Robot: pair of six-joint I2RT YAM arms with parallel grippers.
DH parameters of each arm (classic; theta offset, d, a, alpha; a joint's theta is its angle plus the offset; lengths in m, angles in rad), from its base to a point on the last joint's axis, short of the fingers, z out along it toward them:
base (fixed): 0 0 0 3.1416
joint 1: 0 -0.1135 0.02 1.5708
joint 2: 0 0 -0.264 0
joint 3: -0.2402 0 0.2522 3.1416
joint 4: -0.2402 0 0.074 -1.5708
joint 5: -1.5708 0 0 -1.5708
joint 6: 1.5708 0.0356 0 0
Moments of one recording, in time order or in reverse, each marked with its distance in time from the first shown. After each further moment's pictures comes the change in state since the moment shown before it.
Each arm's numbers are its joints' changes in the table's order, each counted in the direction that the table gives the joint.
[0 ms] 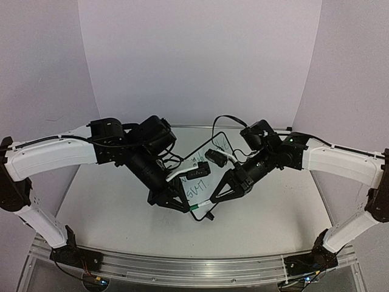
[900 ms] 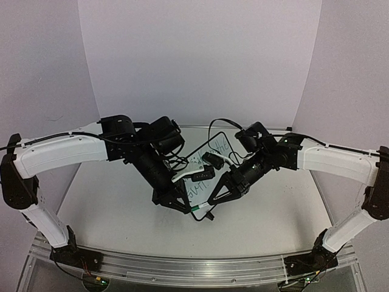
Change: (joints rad) left arm 0.007 0.085 -0.093 -0.095 0.032 0.014; right arm -0.011 0.044 -0.013 -0.015 -0.020 -0.033
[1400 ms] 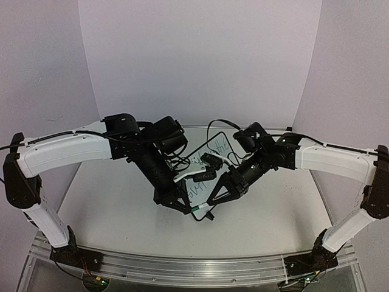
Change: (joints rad) left arm 0.002 0.030 -0.040 -0.040 0.001 0.000; right arm -0.002 0.017 -0.010 -0.010 0.005 -0.015
